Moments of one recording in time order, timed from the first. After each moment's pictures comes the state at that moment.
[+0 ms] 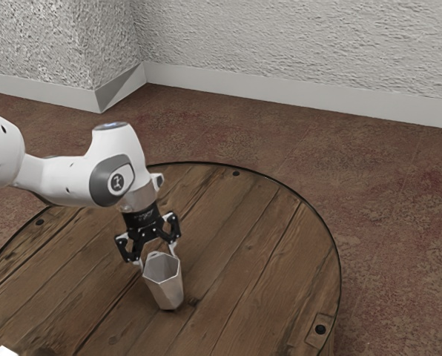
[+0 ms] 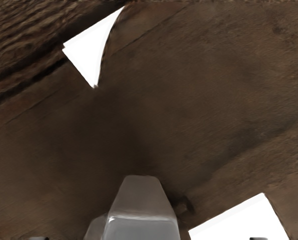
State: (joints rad) arm -0.16 0.09 0.10 -2.28 -0.25 2.28 -0.93
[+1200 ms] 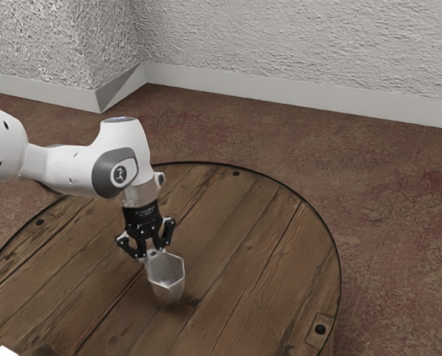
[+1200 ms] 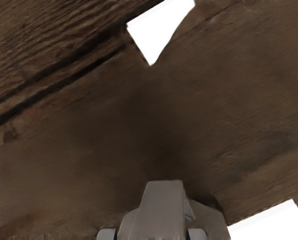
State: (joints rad) arm -0.13 0.10 0.08 -2.23 -0.18 2.16 -1.02
